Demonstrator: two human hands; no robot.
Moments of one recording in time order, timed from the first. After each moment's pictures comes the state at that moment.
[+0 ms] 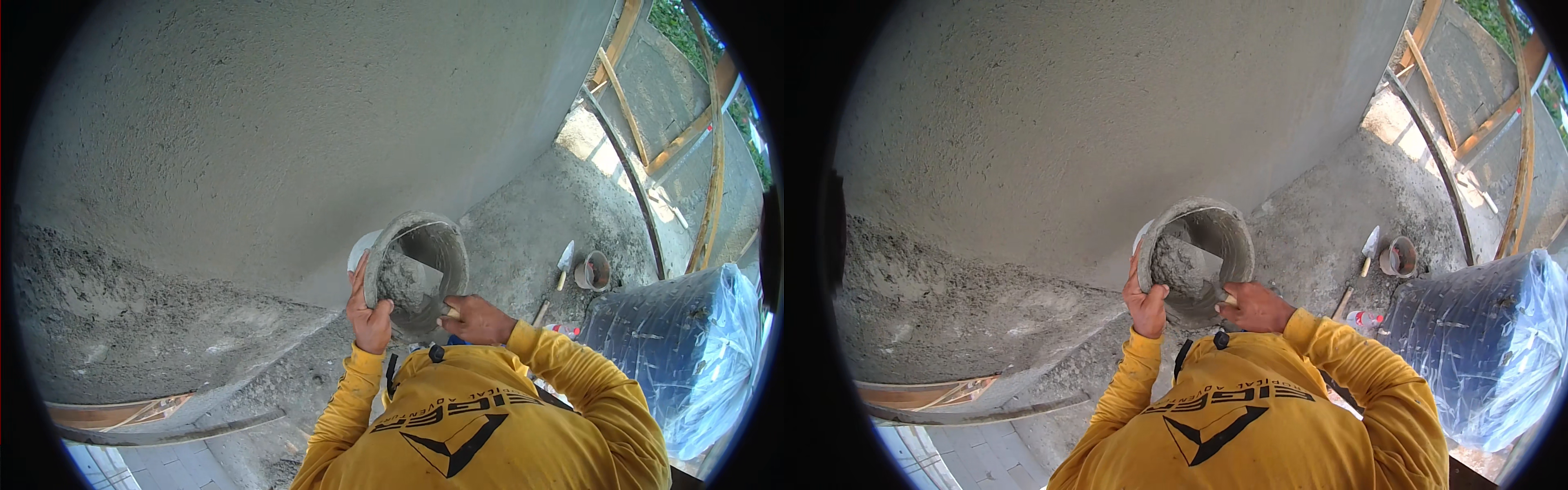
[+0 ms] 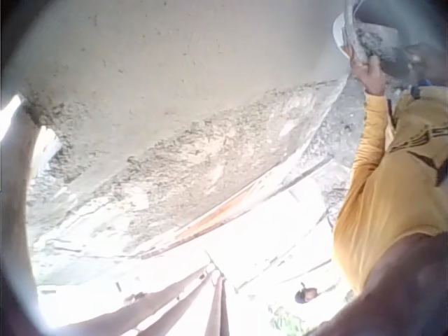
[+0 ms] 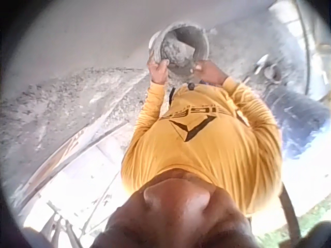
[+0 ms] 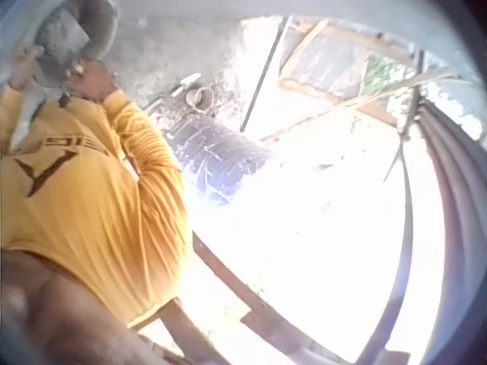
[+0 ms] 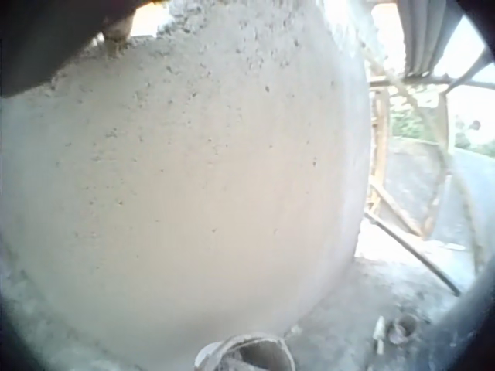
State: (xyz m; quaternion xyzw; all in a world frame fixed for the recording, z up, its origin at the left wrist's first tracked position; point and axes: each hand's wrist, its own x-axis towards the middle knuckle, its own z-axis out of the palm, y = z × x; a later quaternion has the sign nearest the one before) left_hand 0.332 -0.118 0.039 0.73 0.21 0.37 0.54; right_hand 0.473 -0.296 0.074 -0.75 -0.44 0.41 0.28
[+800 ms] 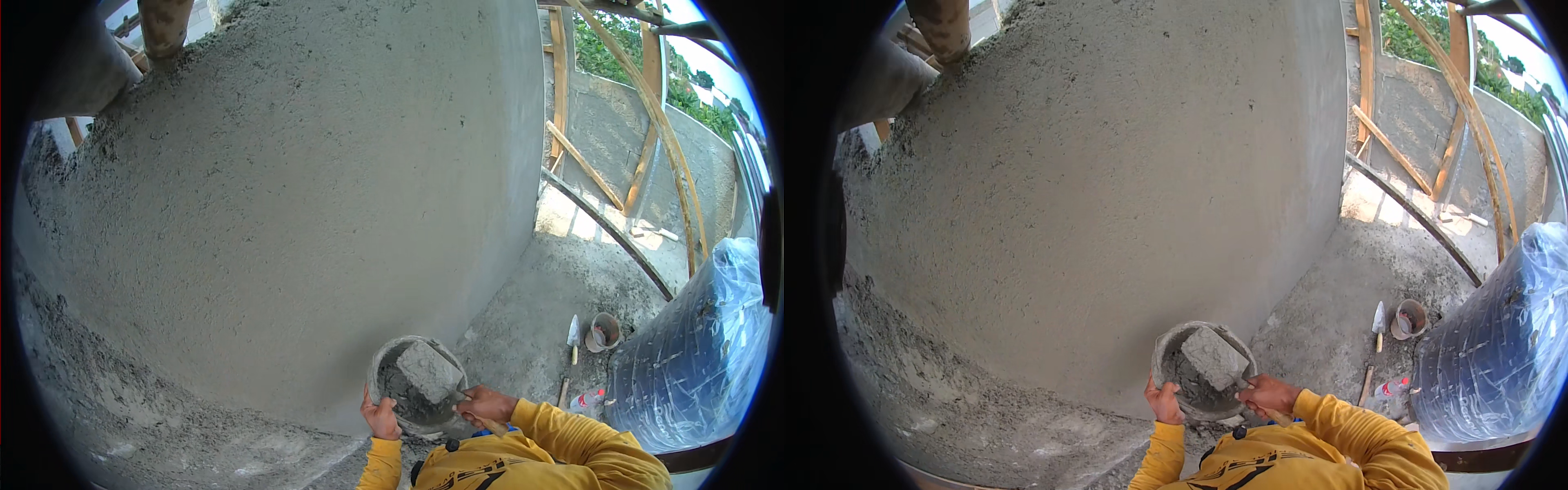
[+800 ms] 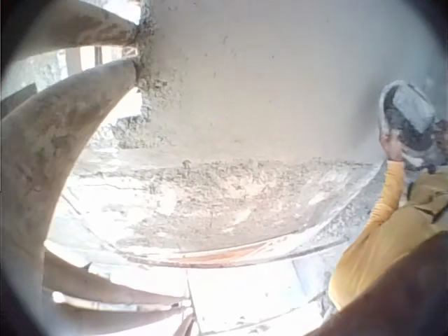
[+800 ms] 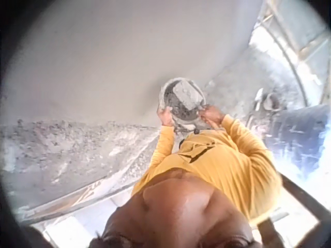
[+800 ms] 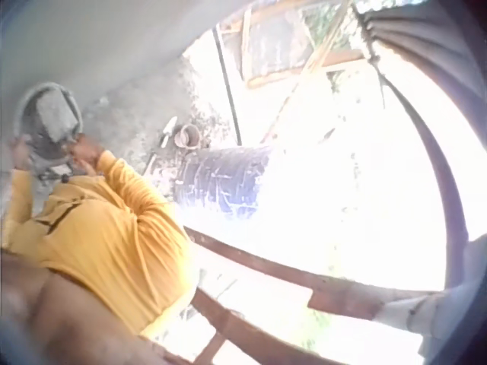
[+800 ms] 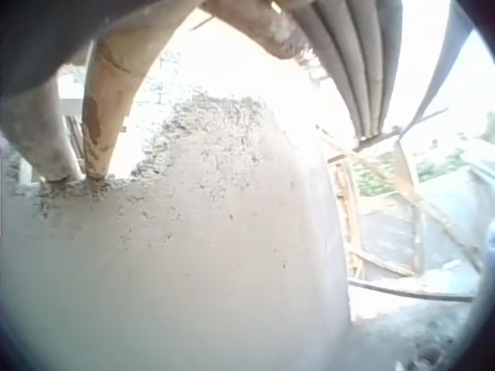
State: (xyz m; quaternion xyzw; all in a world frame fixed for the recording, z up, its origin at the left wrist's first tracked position) left_hand 0.356 -0.080 -0.013 0.52 0.19 0.38 0.74; right_hand 0.481 -0.301 0.054 -0.66 -0.17 0.57 0.46
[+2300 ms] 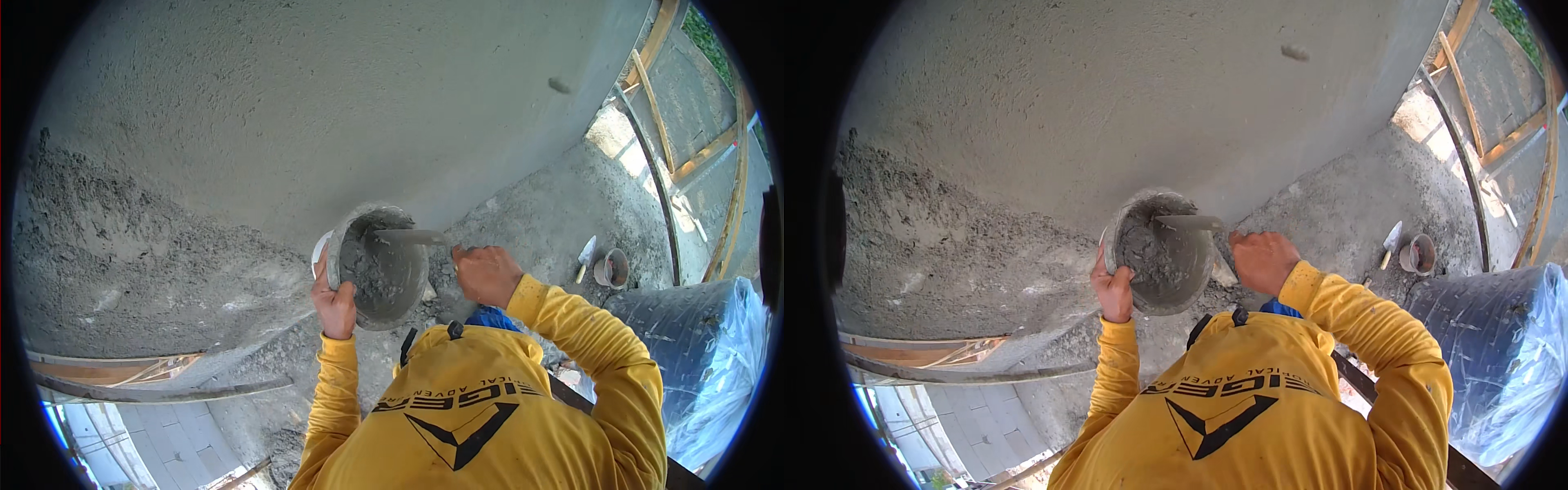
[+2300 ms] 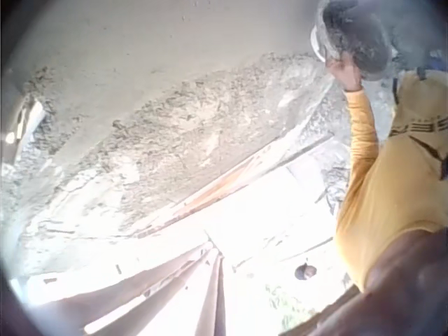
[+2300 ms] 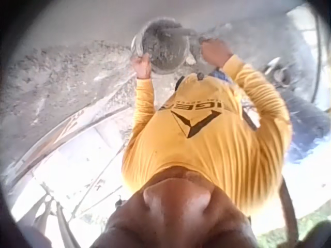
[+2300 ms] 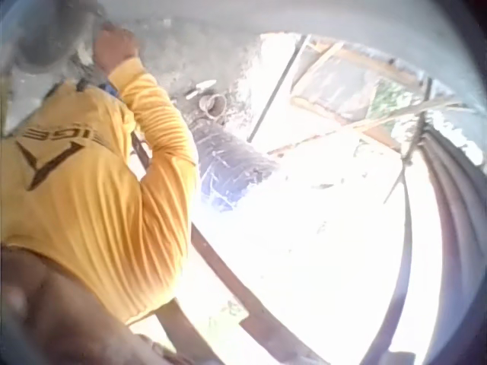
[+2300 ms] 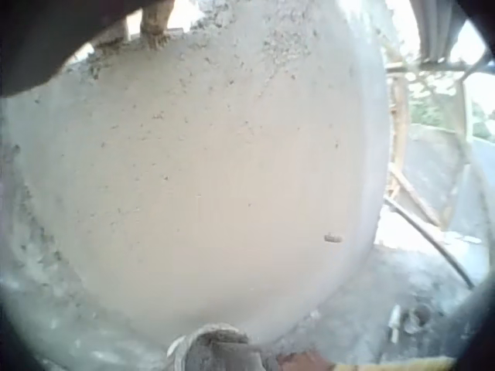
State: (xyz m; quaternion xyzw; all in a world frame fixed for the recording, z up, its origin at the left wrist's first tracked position) left_hand 0.236 -0.070 0.061 0.69 0.31 0.40 0.51; right_hand 0.459 -0.256 0.093 -0.79 -0.59 0.17 0.07
